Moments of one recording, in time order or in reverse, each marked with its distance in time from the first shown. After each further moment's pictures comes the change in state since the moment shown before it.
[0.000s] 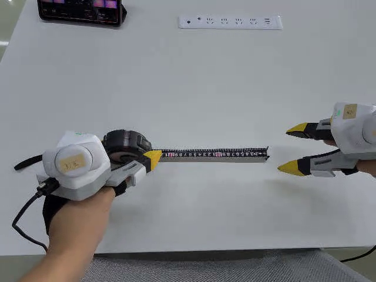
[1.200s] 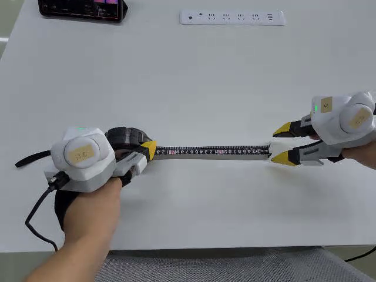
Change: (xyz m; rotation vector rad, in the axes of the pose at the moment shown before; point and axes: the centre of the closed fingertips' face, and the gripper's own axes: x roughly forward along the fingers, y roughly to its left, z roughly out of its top) left arm 0.007 0.011 -0.002 -0.081 0.000 0.086; right arm 0.022 0.002 0.003 -0.107 0.064 0.092
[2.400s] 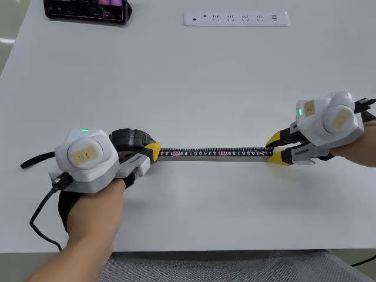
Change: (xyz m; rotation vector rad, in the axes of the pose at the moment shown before) left arm 0.002 0.001 -0.002 -0.013 0.004 -0.007; right arm 0.024 0.009 0.003 -0.072 0.052 0.095
